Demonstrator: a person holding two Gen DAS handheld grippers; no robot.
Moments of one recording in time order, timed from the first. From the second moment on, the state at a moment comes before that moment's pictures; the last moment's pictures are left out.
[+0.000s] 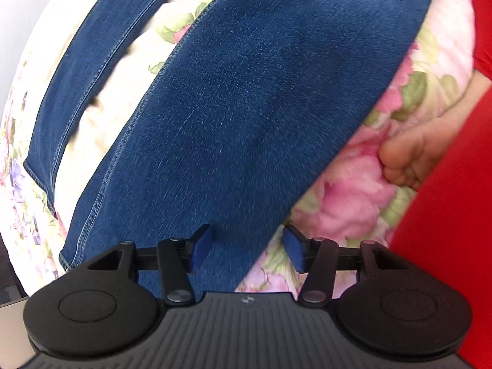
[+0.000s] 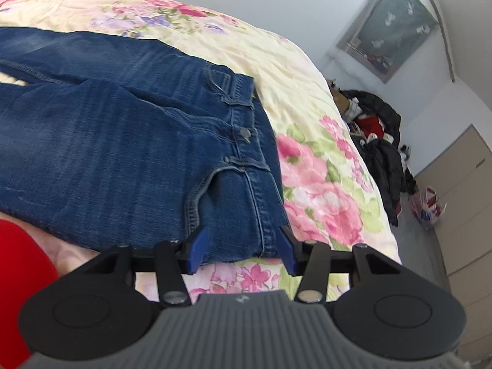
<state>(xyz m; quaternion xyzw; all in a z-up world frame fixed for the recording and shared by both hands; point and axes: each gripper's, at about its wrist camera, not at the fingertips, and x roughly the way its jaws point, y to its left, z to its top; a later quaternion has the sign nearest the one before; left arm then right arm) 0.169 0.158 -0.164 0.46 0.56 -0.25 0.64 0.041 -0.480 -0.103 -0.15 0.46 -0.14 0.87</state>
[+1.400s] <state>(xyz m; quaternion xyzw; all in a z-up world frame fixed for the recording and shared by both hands) 0.185 0.127 -0.070 0.31 0.47 0.03 0.83 0.004 -0.450 -0.178 -0.45 0.36 0.14 0.80</state>
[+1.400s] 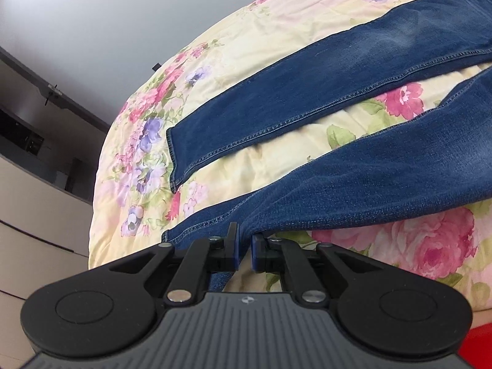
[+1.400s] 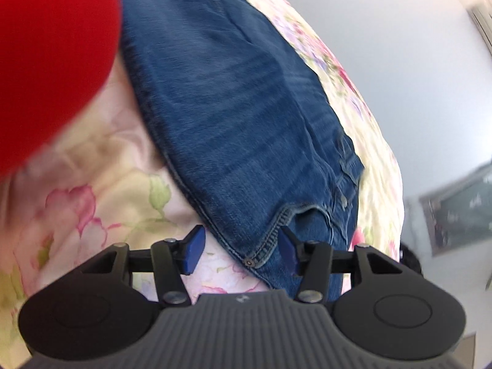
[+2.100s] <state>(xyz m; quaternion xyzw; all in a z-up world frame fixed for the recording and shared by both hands) 0.193 0.134 -0.063 0.28 0.45 0.05 0.84 0.014 -0.443 -0.176 -0.52 0.31 0.13 0.78</state>
